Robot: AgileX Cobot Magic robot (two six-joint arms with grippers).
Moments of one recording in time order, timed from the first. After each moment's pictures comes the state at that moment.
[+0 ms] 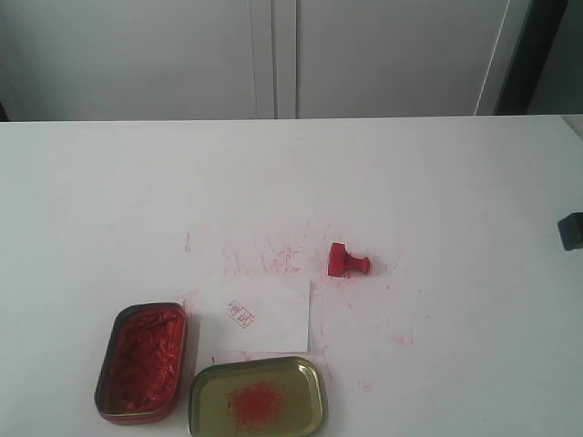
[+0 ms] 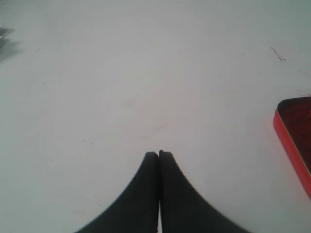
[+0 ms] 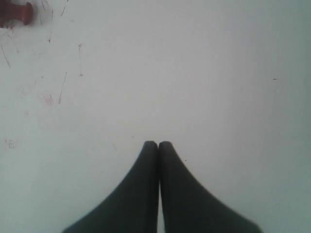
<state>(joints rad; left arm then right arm) 0.01 0.00 0.02 -0.05 0.45 0.08 0.04 1.05 -0.85 0.02 0.97 0.01</state>
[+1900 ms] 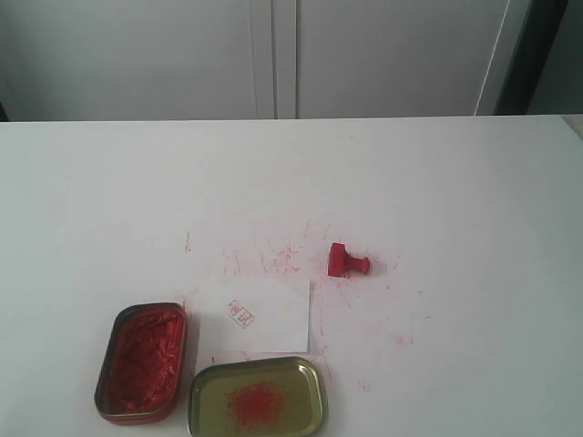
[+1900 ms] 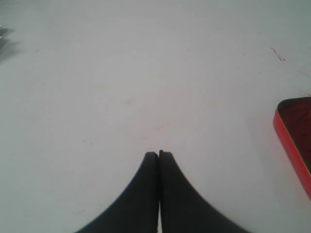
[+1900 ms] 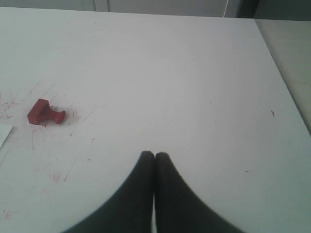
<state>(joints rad) 0.01 0.00 0.02 -0.05 0.45 0.08 0.04 0.36 -0.46 0.01 0.66 0.01</state>
